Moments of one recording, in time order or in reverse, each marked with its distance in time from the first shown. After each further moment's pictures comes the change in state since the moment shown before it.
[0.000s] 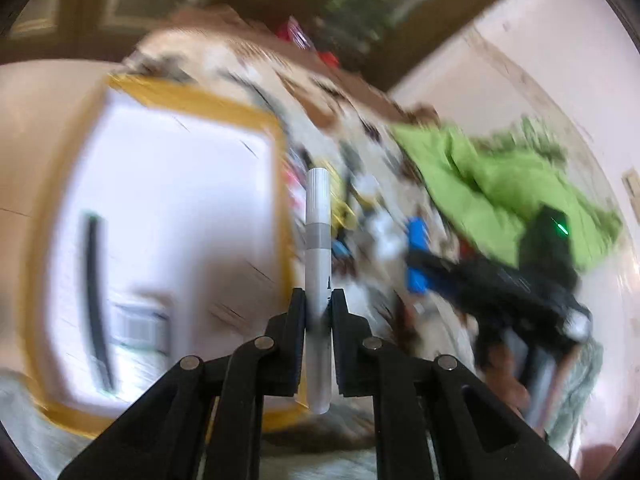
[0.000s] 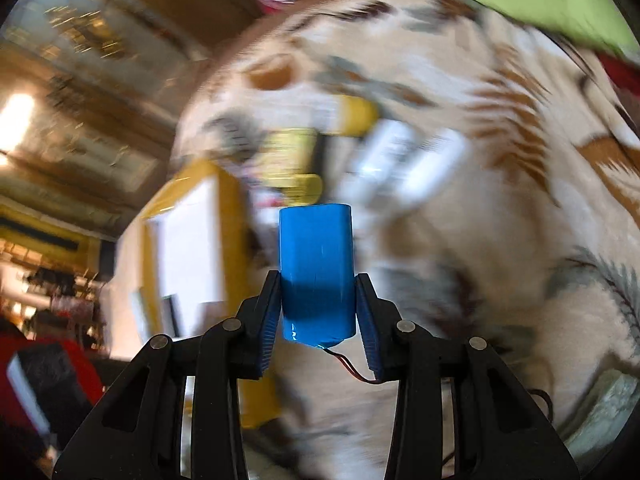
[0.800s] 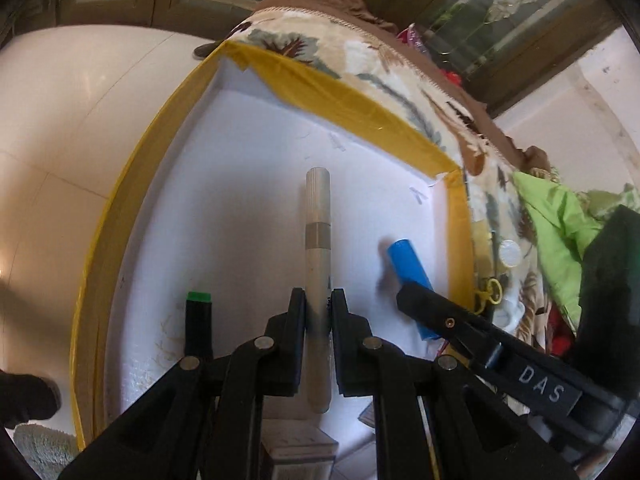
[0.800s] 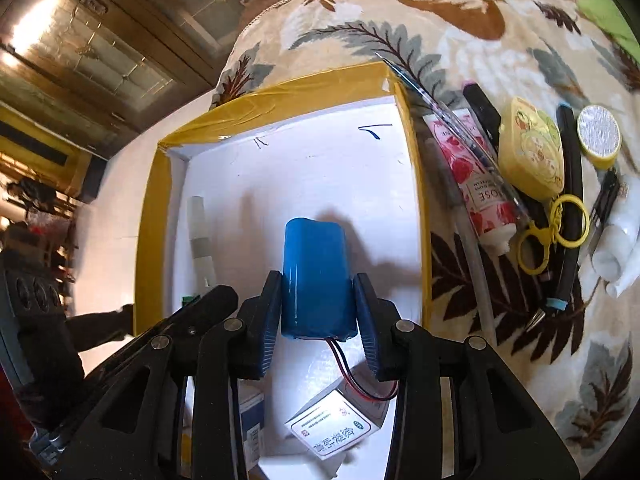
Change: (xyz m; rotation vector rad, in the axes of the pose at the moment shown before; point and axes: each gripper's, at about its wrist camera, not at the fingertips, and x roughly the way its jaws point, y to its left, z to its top) left arm 0.074 0.090 0.037 -0.175 0.032 0.249; right arm 0.163 0.122 0.003 -0.244 0.141 -0.109
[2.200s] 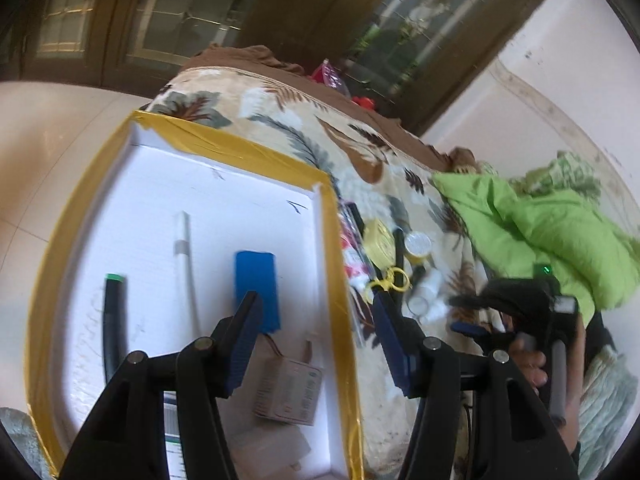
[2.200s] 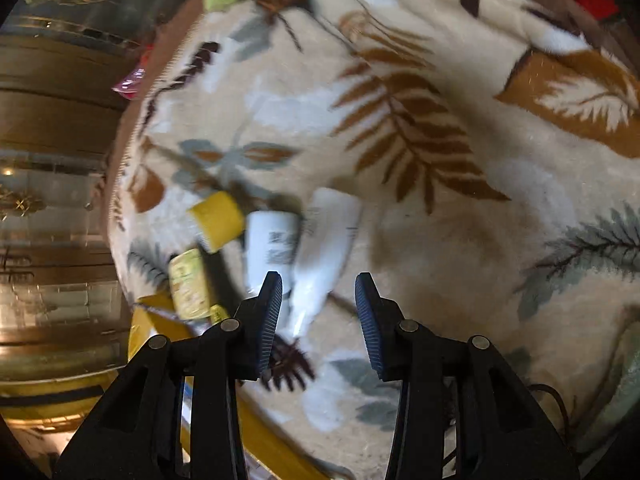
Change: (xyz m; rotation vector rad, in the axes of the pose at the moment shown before) left arm -0.040 -0.072 -0.042 0.174 -0.185 -0.152; right arm -0.086 -0.243 -0.022 0.844 -0.121 -0.041
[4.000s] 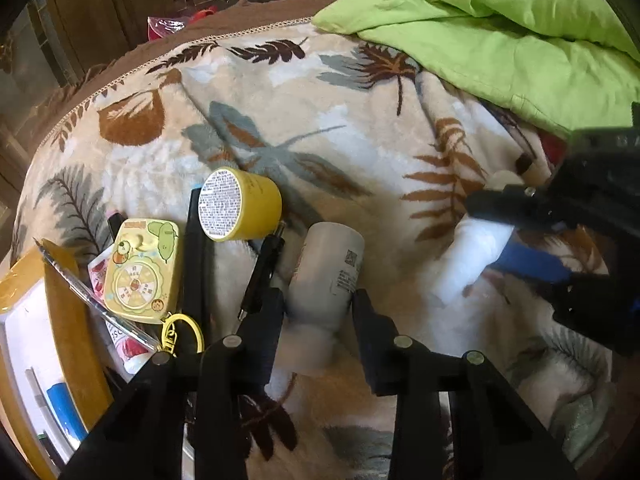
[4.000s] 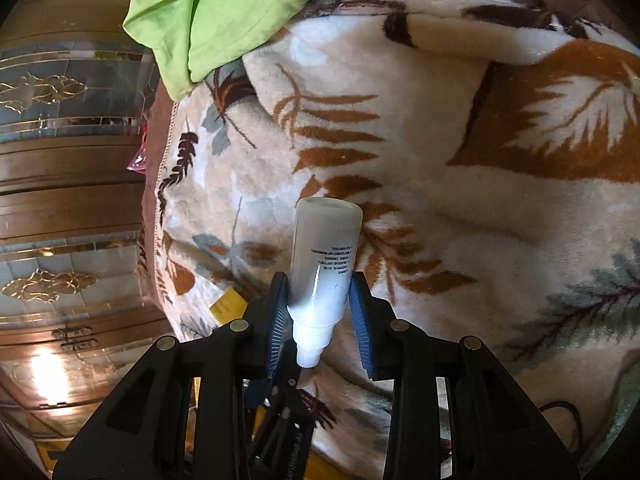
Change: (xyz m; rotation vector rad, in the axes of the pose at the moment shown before) left arm 0.199 -0.193 -0.013 0.585 0.355 0.207; right arm -0.041 -0.067 0.050 0.227 -0.052 0.235
